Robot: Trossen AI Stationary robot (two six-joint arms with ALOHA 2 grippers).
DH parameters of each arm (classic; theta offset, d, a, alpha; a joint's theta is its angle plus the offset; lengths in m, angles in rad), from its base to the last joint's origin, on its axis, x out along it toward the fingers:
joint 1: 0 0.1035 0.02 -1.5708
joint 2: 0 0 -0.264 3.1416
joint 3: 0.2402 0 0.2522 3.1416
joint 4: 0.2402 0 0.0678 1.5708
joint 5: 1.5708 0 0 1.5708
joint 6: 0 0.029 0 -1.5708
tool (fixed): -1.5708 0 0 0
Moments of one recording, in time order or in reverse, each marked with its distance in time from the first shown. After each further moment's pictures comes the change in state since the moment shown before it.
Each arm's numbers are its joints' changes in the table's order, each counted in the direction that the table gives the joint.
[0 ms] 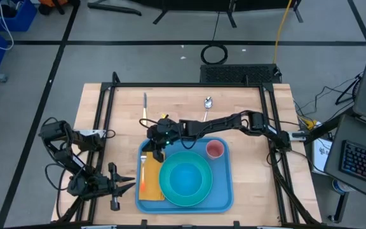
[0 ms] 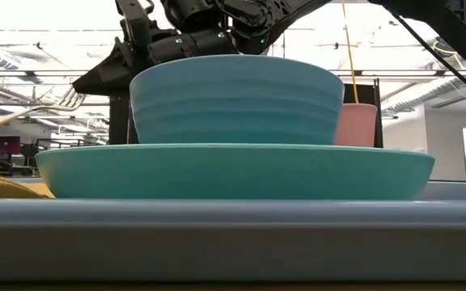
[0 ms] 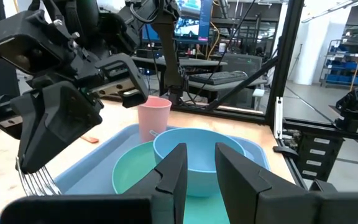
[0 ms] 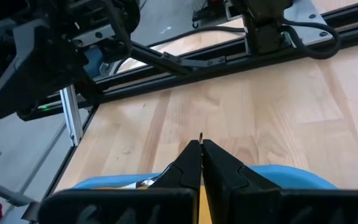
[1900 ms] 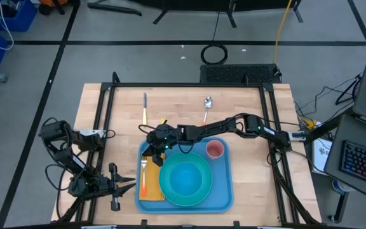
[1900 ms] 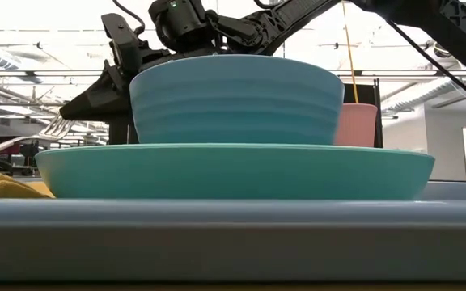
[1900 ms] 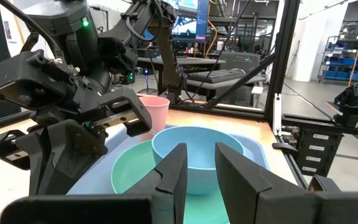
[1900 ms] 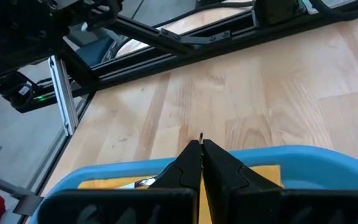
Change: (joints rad) left arm 0.007 0.001 -0.001 0.024 -0.010 -0.014; right arm 0.017 0.075 0.000 -0.056 0.007 0.030
